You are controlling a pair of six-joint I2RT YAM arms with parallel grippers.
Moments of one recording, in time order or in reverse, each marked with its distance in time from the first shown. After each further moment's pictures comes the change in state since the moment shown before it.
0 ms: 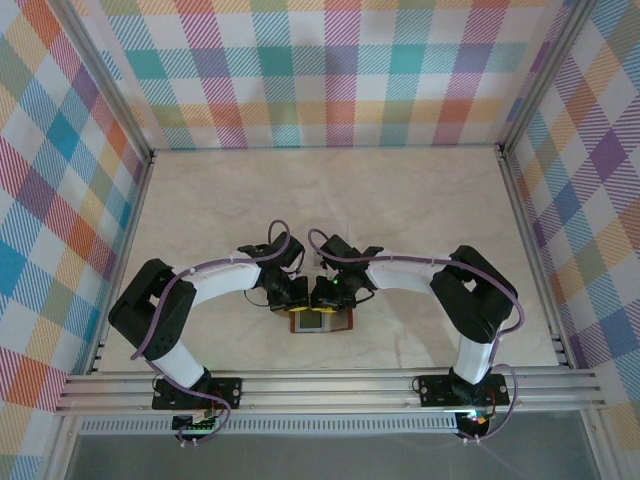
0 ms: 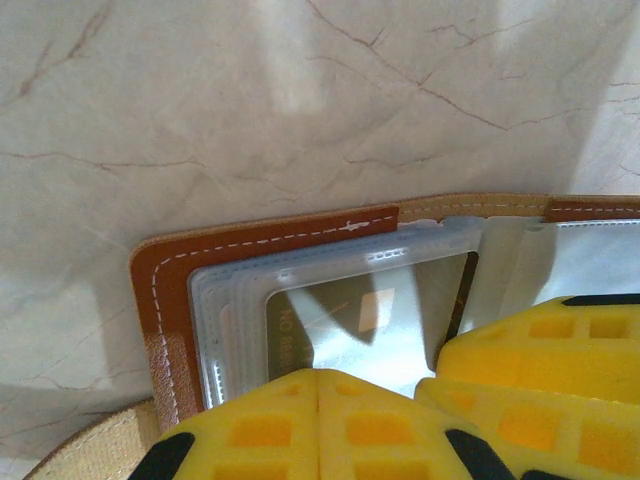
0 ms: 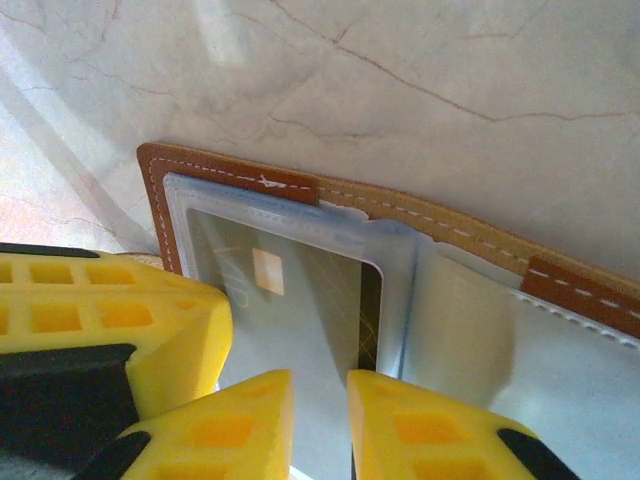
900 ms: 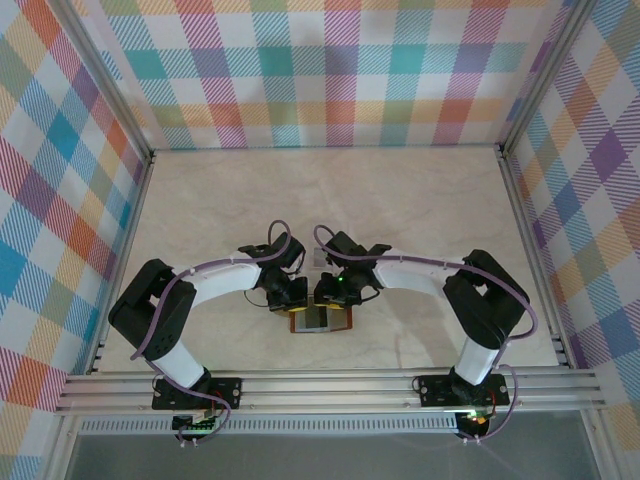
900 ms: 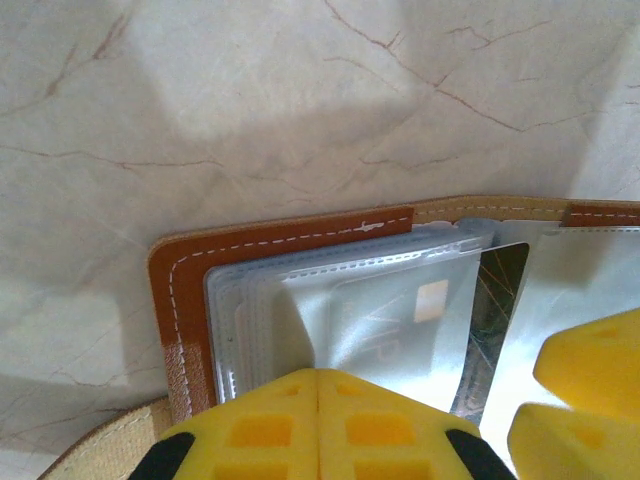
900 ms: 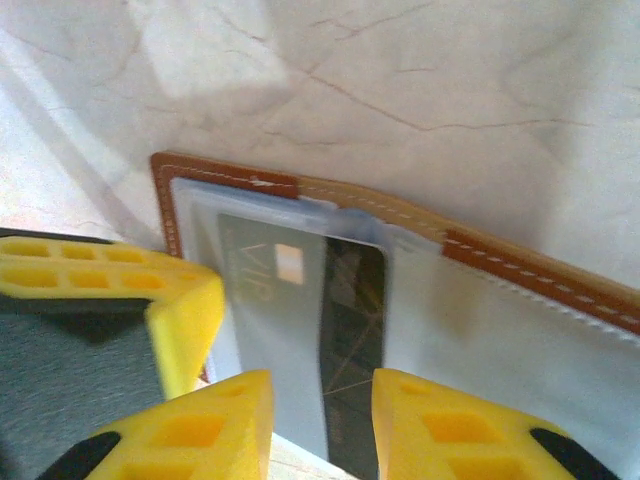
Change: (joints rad) left arm -0.005 0.000 0.001 -0.011 -0.025 0.000; right arm -0.022 -0.068 -0.015 -0.045 0.045 -0.014
